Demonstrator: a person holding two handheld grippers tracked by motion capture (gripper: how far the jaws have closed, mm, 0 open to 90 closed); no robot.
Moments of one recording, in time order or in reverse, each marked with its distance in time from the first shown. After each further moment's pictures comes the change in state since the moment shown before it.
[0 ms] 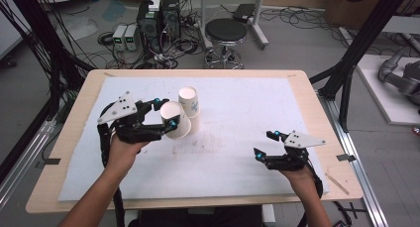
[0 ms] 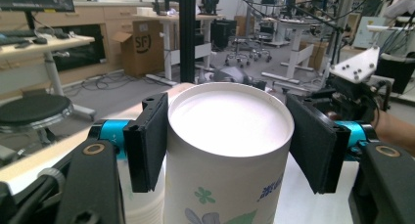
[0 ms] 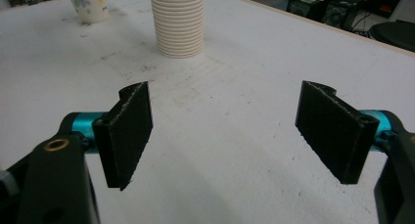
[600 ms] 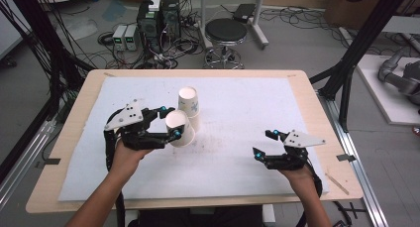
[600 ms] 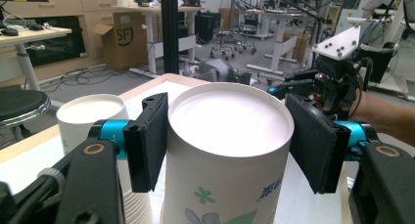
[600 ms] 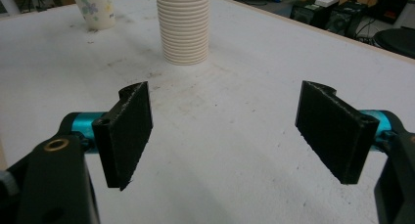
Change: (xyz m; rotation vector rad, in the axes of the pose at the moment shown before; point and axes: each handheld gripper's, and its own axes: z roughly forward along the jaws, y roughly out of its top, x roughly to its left) left arm -0.007 -0.010 0.009 0.025 -0.070 0.013; right arm 0.002 0.004 0.000 -0.017 0.019 -0.002
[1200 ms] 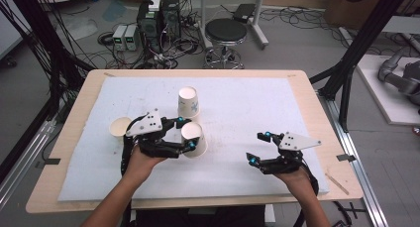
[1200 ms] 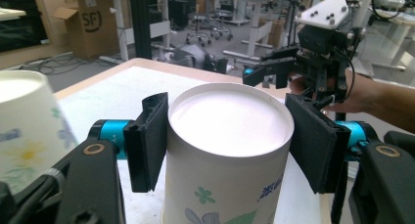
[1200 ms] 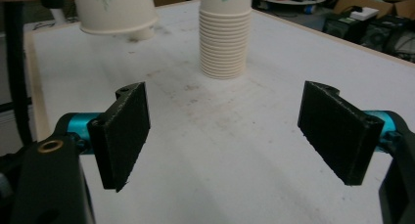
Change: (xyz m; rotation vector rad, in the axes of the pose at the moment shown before) left arm -0.015 -0.021 0.032 0.056 -0.110 -0.004; right arm 0.015 0.007 0.005 -0.036 0.133 -0.031
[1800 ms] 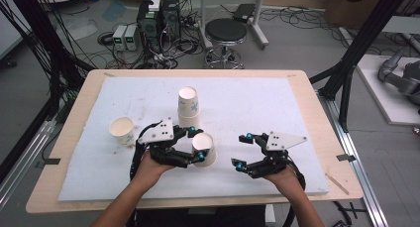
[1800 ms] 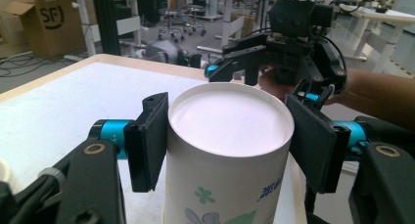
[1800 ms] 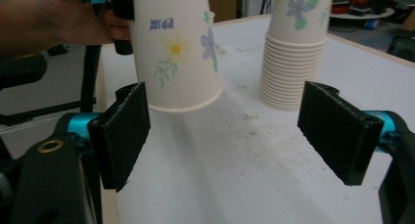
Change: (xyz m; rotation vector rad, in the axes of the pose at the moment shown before) left arm -0.012 -0.012 0.021 0.015 -0.112 0.017; right arm 0.019 0.018 0.028 -0.040 0.199 -0.024
